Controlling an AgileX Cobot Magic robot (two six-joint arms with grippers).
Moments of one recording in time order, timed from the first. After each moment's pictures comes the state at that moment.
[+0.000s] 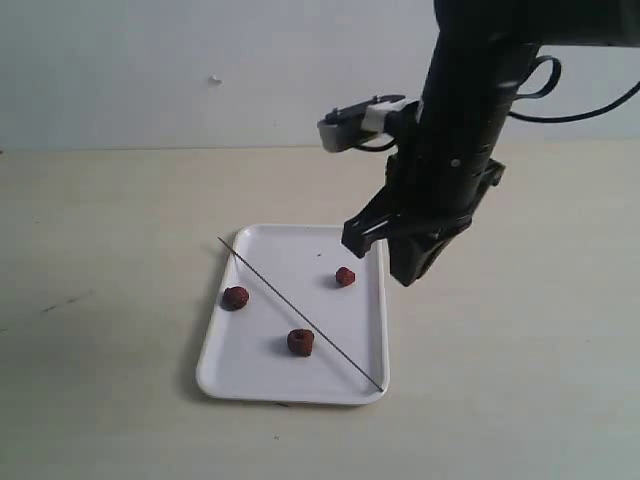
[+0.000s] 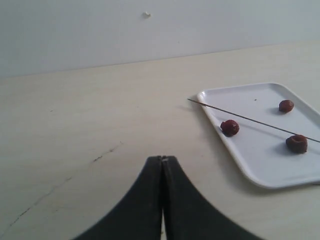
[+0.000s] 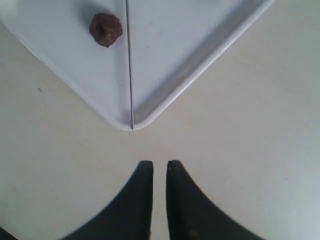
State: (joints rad) left arm -0.10 0.01 0.00 -0.51 0.37 0.52; right arm 0.39 1.83 -1.45 0.13 1.22 -0.18
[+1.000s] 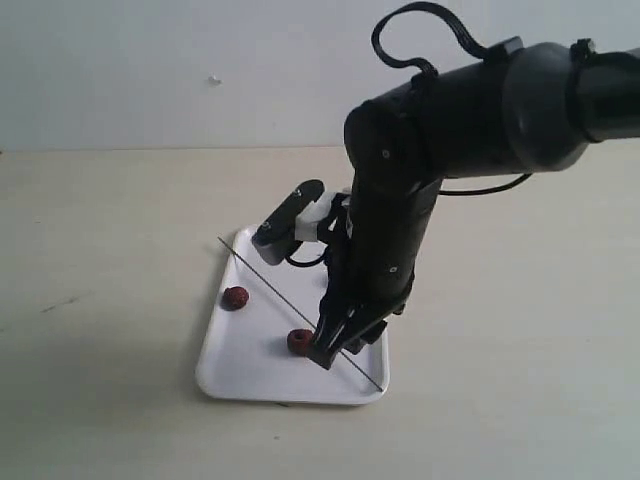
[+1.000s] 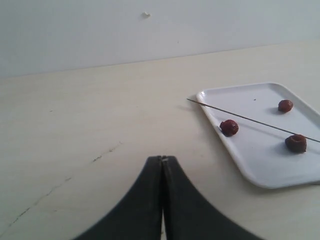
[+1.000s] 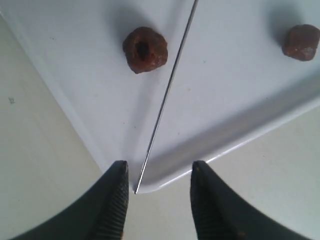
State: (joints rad) left arm -0.10 0.01 0.00 -0.51 0.37 0.52; right arm 0.57 1.90 -1.26 -0.01 0.86 -0.26
